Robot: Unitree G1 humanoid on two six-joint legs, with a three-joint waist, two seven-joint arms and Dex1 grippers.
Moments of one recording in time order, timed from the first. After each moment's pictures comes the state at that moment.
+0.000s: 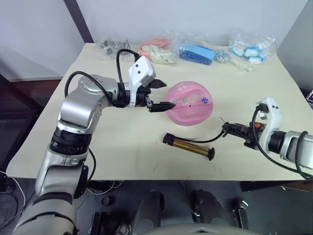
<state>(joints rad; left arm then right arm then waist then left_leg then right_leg) -0.85 0.69 -0.15 -0.07 -0.33 0.76 -1.07 -0.19 -0.98 -0.13 -0.46 1.94 0.90 -0.40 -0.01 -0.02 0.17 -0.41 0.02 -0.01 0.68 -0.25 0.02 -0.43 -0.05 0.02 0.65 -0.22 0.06</state>
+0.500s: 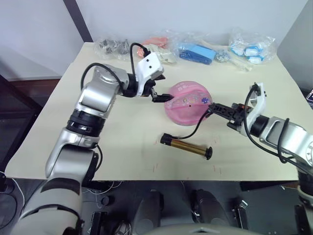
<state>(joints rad) -1.02 0.59 -0.31 0.24 -0.11 0.57 -1.05 -0.38 -0.57 -0.14 -0.37 1.95 0.89 -0.60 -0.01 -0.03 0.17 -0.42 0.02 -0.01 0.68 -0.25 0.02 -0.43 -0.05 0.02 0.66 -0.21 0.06</state>
